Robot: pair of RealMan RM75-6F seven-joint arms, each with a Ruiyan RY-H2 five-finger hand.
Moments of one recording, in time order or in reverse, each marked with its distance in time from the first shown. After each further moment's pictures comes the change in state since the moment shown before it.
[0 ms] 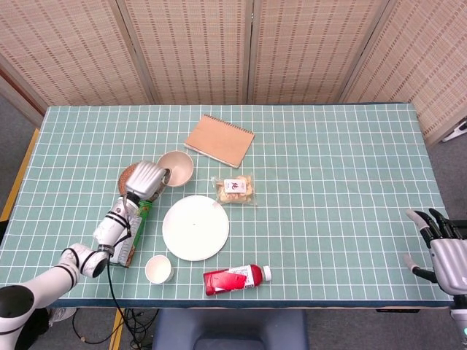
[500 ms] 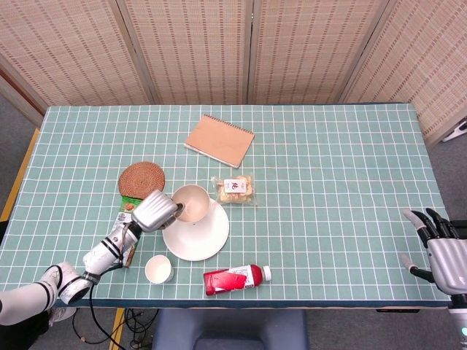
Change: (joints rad) left arm 0.063 0.140 0.140 -0.304 0.224 0.161 0.010; right arm 0.003 0.001 -0.001 -0.012 -0.001 -0.003 -0.015
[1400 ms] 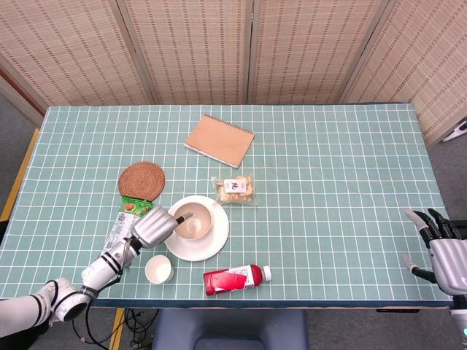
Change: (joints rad) left arm 0.052 0.065 0.009 -0.202 -0.079 -0.059 0.317; right arm -0.003 -0.004 0.000 0.013 -0.003 0.006 0.017
